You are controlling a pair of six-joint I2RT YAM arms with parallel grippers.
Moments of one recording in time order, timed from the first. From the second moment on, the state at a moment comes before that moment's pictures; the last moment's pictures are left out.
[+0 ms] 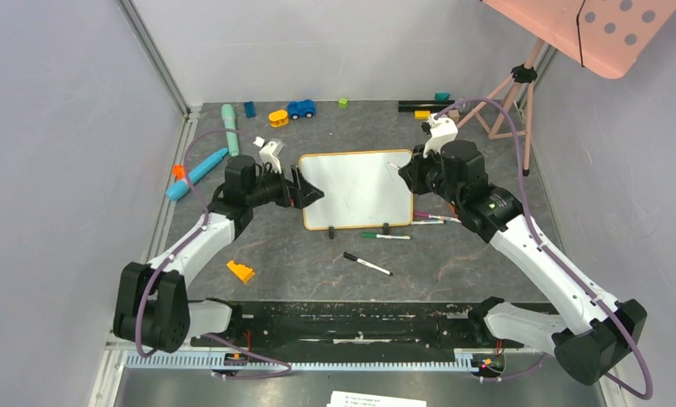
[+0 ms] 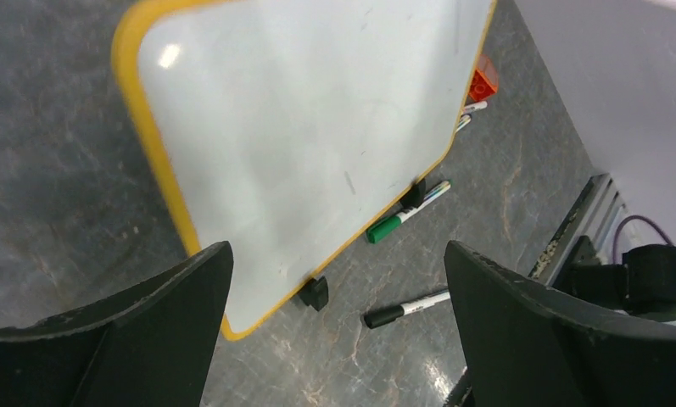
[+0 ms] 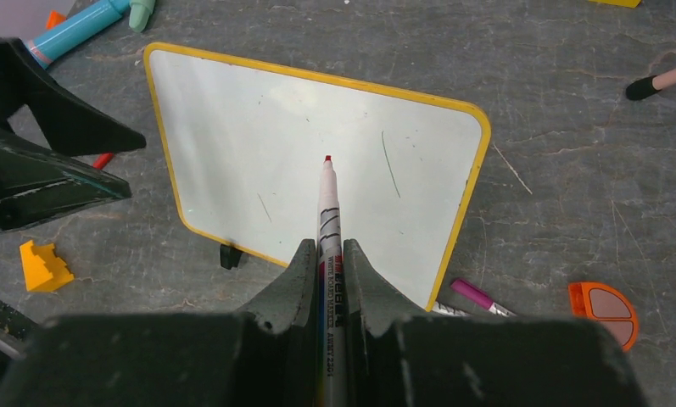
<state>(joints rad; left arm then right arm) -0.26 1.24 0.77 0.06 0.59 -0.32 0.55 1.10 1.08 -0.38 0.07 0.25</state>
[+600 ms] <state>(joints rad) -0.24 1.18 0.37 0.58 0.45 -0.45 0.55 1.03 1.05 -0.34 0.13 0.13</state>
